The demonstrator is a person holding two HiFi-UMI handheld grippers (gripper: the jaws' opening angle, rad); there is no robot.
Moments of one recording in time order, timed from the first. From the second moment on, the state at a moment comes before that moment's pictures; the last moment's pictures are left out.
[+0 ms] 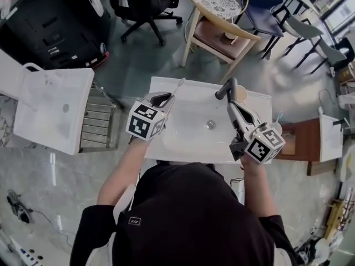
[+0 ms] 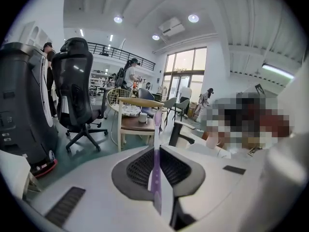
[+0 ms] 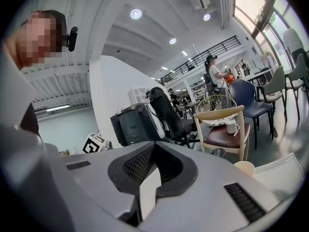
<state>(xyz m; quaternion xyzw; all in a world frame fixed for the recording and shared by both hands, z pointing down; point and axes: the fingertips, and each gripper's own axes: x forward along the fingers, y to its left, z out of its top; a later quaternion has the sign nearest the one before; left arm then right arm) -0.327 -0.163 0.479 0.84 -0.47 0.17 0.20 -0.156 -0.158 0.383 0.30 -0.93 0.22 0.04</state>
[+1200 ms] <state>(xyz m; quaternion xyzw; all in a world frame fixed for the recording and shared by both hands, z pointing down) -0.067 -0.162 0.394 0.86 -0.48 0.07 0.16 0.114 -0.144 0.390 0.31 -0.92 0.24 0.02</state>
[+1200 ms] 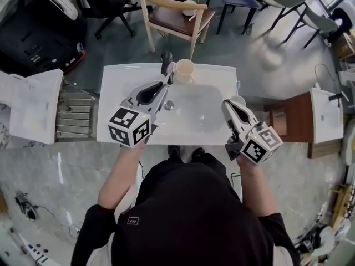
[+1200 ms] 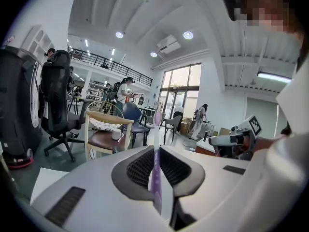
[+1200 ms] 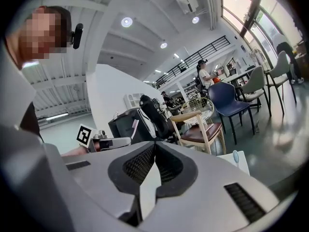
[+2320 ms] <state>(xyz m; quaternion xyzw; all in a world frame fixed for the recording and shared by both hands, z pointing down) 0.036 -0.272 0.403 0.78 -0.60 0.01 0.18 0.170 -0.197 0.404 0.13 -0.95 0.27 0.05</state>
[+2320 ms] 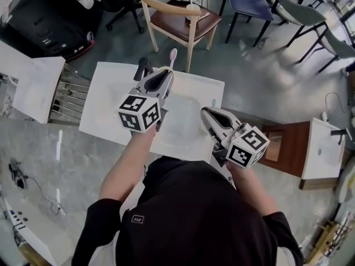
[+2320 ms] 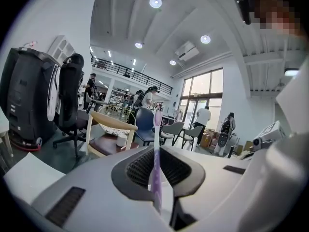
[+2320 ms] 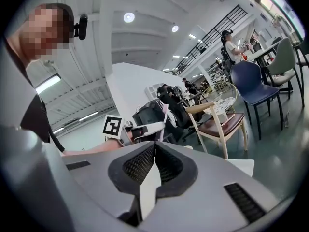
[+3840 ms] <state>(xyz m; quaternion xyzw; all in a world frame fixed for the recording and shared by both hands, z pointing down) 0.000 -0.381 0.484 0.76 -0.62 0.02 0.21 0.196 -0.272 0.449 0.23 -0.91 0.34 0.02</state>
